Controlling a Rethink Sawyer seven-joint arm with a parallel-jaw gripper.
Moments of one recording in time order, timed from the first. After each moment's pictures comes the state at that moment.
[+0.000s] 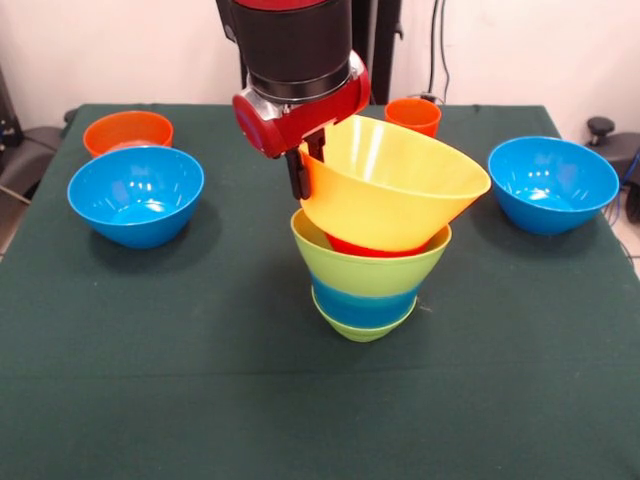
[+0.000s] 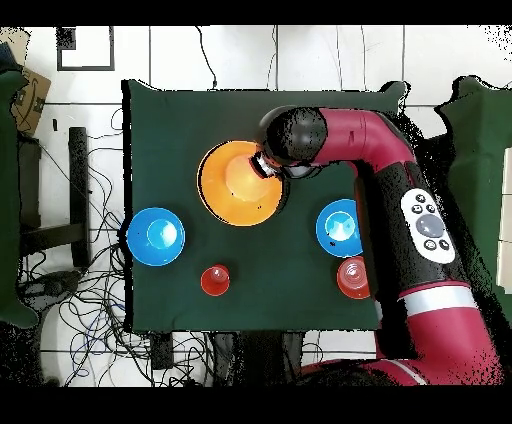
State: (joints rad) arm -0.59 -0.59 0.55 1.36 -0.41 1.05 1.14
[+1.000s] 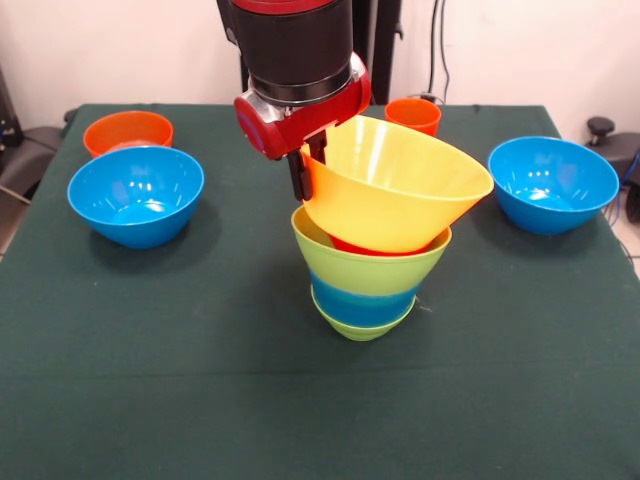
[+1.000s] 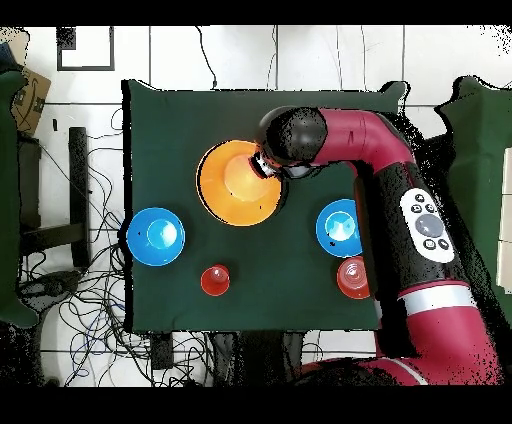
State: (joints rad) arm -0.59 -0.59 0.55 1.36 -0.41 1.05 1.14
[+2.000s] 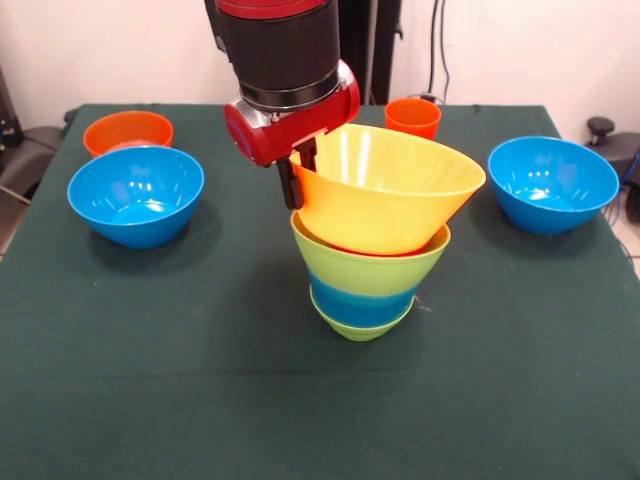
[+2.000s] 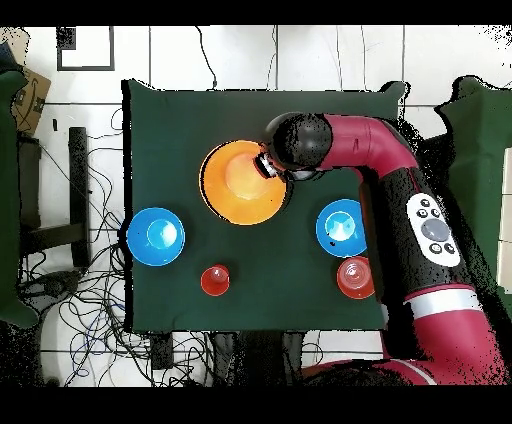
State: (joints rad) arm -0.61 -0.59 0.55 1.38 -0.41 0.99 1.14
